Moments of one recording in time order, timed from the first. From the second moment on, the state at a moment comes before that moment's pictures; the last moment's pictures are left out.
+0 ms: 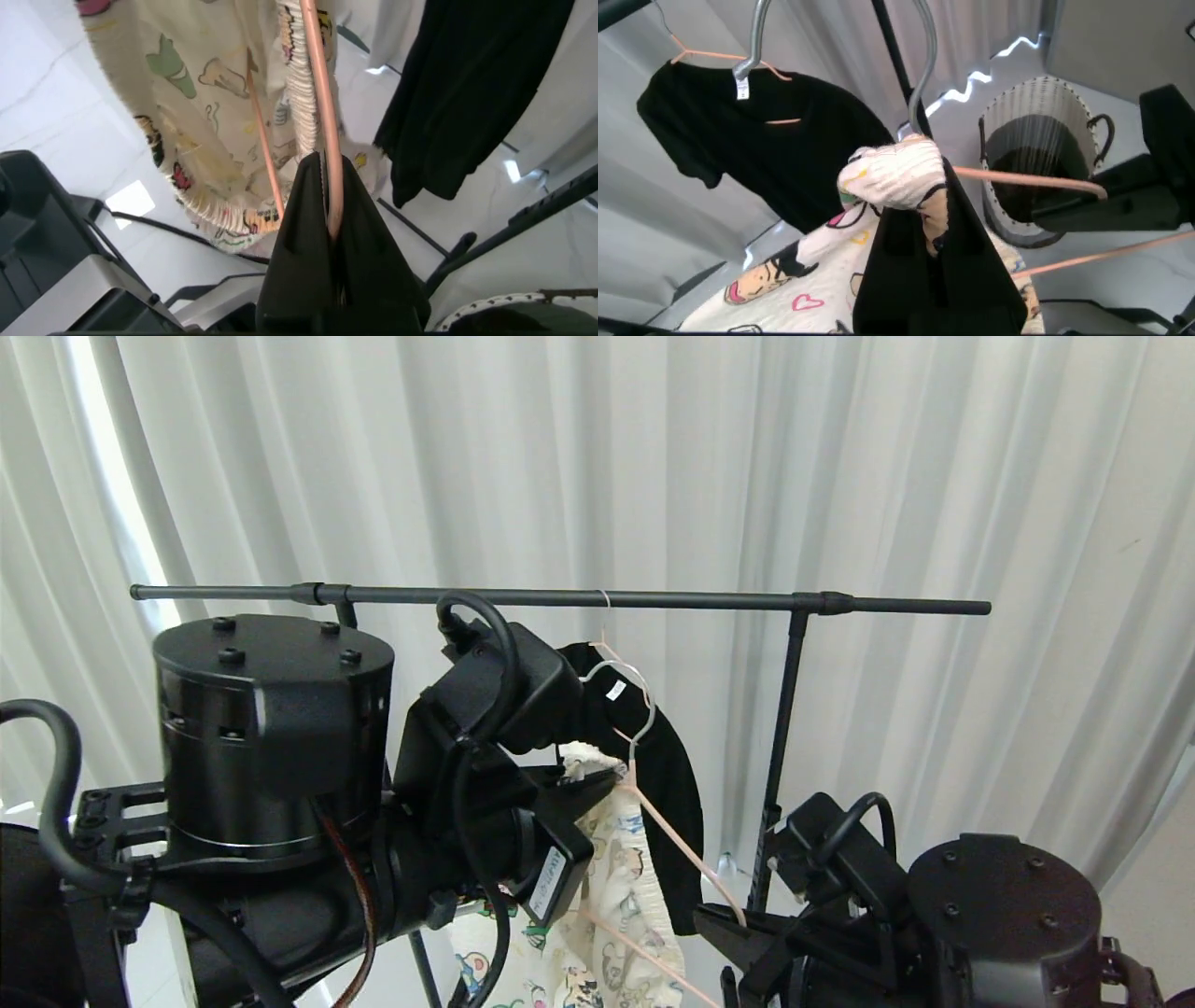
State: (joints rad) left arm -0.82 1.48 -0.80 -0.33 0.08 0.20; right arm 1.11 1.65 -0.53 -0.72 -0.21 0.28
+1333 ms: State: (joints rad) left arm -0.76 1.25 -0.50 -0.33 -0.24 0.29; right arm 1.11 1.46 -0.13 -0.99 -0.17 0.02
